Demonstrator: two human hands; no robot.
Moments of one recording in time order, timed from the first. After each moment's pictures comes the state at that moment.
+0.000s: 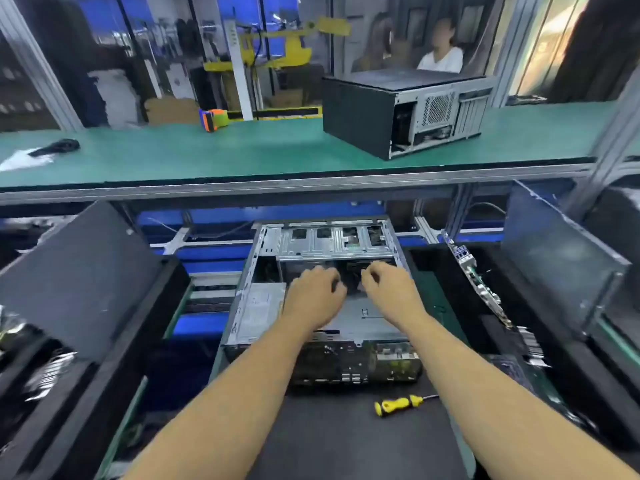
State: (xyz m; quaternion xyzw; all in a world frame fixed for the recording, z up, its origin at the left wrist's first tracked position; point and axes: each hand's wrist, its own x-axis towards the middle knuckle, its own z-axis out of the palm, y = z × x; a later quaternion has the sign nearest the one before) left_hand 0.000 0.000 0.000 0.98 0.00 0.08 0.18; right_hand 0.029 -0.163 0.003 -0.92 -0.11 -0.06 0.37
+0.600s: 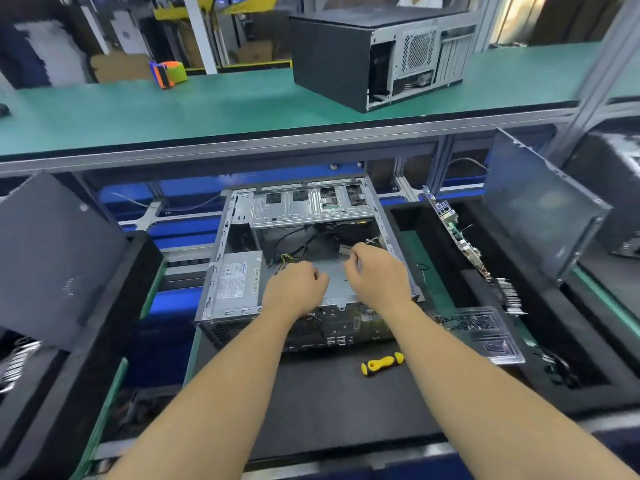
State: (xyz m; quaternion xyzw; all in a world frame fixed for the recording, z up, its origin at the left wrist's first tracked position) left_hand -0.009 -0.005 -0.036 0.98 0.04 -0.01 0.17; right_hand 0.004 -0.170 -0.034 -0.93 -0.15 -0.21 0.26
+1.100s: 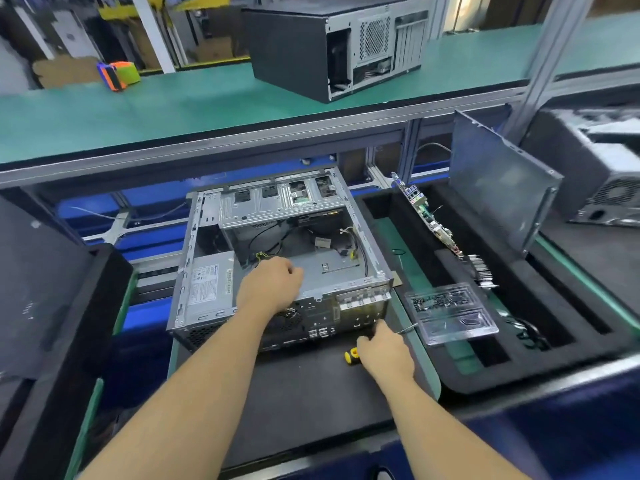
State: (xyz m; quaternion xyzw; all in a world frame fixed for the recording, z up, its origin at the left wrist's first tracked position) left_hand -0.007 -0.002 -0.040 0.98 0.04 -0.02 0.18; right_hand -0.082 -0.201 -0.144 -0.91 0.22 0.15 0.32
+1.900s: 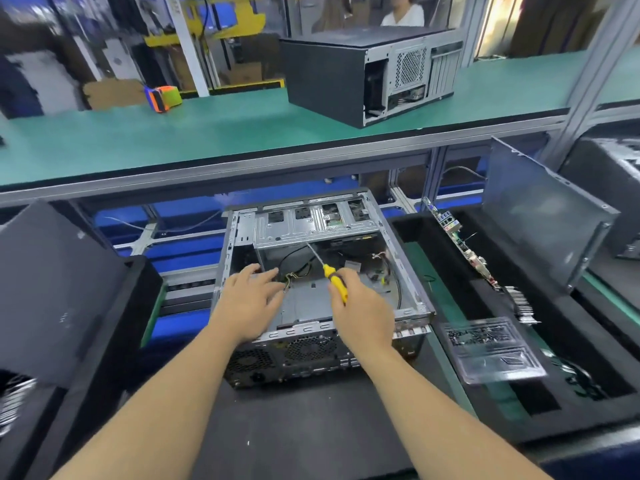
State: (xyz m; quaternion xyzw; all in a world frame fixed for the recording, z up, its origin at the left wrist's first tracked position) left_hand -0.001 0.106 -0.044 1.00 -0.08 0.00 0.04; right_hand -0.024 -0.119 -0.054 -0.94 -0.05 -0.17 0.30
